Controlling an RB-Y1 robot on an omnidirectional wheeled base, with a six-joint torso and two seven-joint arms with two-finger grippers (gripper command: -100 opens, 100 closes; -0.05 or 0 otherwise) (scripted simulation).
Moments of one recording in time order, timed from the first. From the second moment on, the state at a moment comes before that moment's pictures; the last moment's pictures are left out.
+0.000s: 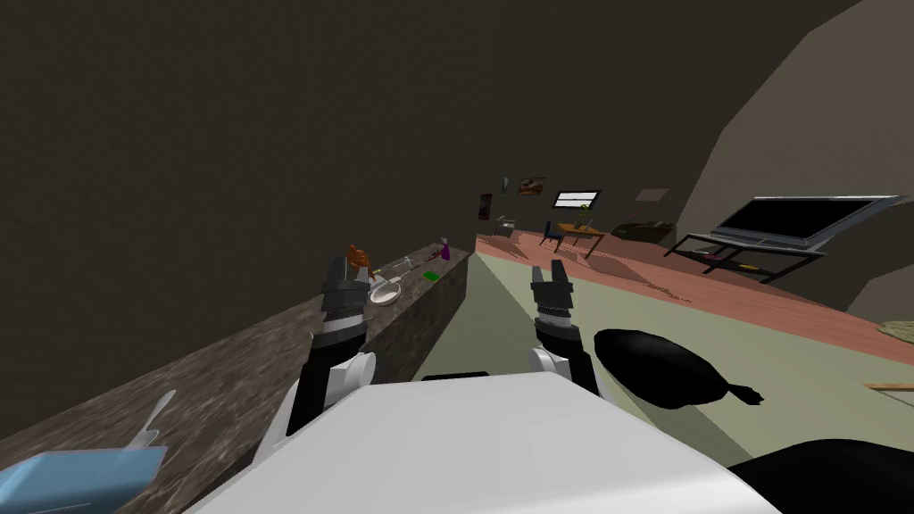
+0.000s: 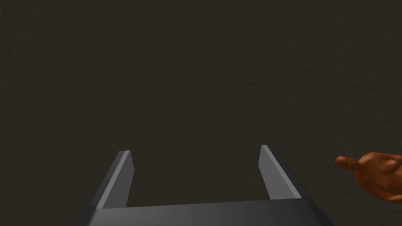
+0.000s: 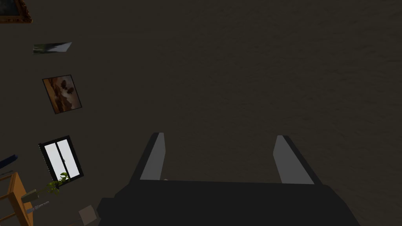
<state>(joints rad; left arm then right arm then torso) 0.48 -0.02 0.07 -2.33 -0.03 -0.41 0.00 0.51 -0.02 -0.02 -2.25 -0.05 -0.57 0.06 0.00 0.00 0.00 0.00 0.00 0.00</state>
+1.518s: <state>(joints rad) 0.44 0.33 0.09 -2.28 0.16 -0.04 0.12 0.51 -0.02 -0.02 -2.25 -0.05 -0.57 0.06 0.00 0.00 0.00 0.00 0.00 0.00</state>
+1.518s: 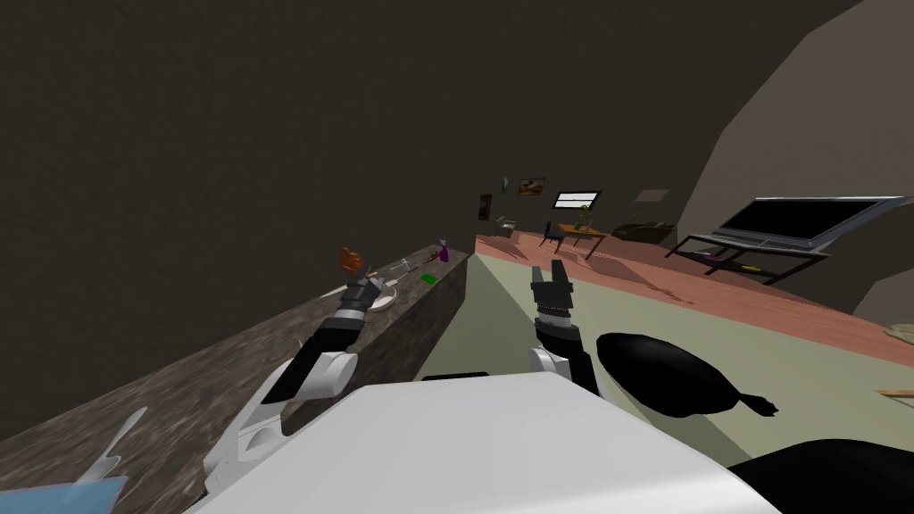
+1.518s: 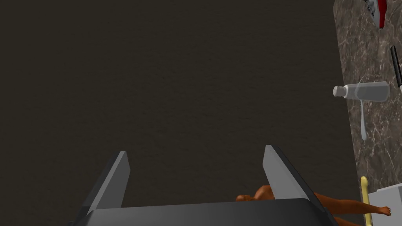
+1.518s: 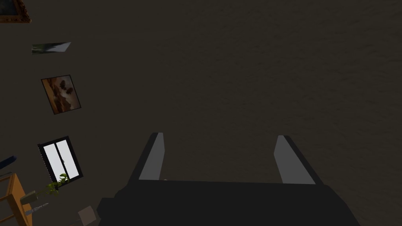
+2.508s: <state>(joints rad) 0.40 0.47 0.11 -2.24 0.31 0.26 0.23 0.51 -0.02 -0.02 -2.25 -0.05 -0.57 0.06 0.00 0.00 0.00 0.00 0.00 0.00</state>
